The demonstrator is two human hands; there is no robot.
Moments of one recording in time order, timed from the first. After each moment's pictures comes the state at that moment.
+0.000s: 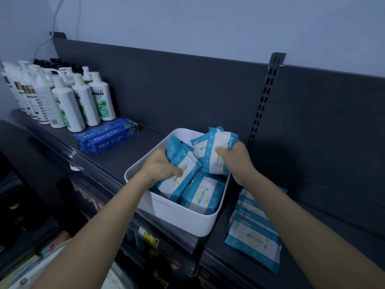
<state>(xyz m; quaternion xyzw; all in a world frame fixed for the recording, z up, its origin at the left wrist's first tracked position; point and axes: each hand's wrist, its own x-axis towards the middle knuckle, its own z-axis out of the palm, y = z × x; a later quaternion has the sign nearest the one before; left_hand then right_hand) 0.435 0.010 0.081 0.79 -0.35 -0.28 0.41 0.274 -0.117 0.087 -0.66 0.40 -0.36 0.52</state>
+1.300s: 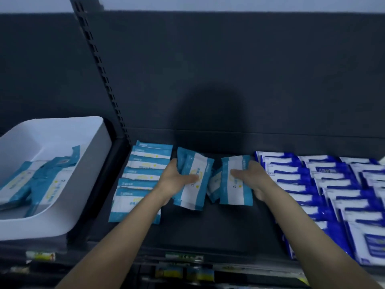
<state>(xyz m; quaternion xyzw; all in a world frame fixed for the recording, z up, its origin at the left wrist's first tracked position) 0.122 -0.101 -0.016 0.62 -0.49 -0.48 0.38 -0.101 -0.133 -0.004 -0.47 0.64 -0.32 0.53</state>
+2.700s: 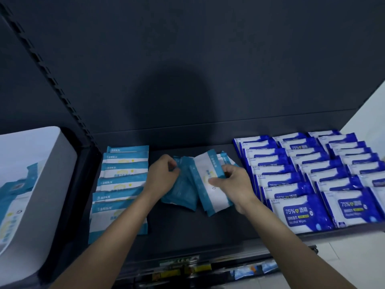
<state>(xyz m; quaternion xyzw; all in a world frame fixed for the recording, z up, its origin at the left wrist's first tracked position) 0.110 -0.129 -0.026 0.65 -0.64 -0.27 0.30 -0.079 -0.087 -0.019 -0.42 0.66 -0.41 0.48</state>
